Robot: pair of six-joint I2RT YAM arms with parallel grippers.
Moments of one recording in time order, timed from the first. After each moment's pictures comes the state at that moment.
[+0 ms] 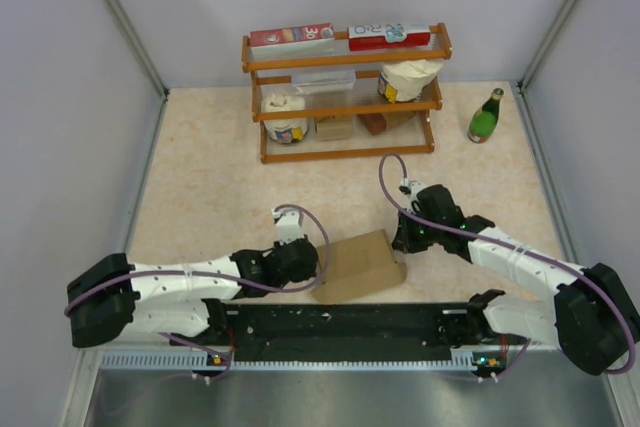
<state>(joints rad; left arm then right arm) -1.18 1.13 0.47 -0.22 -0.47 -1.08 0.55 1.12 0.51 -0.28 -0.24 0.38</state>
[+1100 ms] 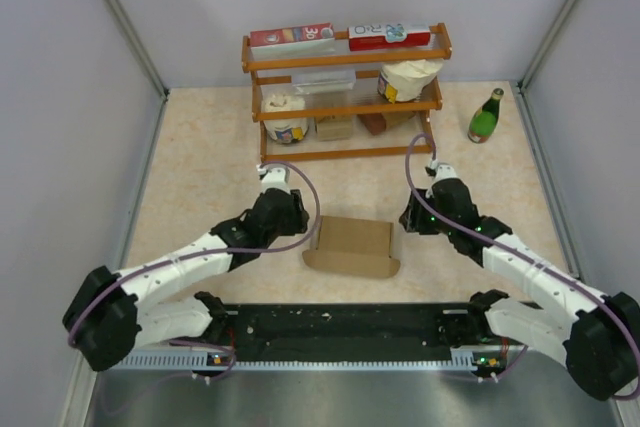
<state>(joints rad) -0.77 1.18 0.60 -0.12 -0.33 -0.63 0.49 1.02 0.53 -0.25 0.02 0.46</state>
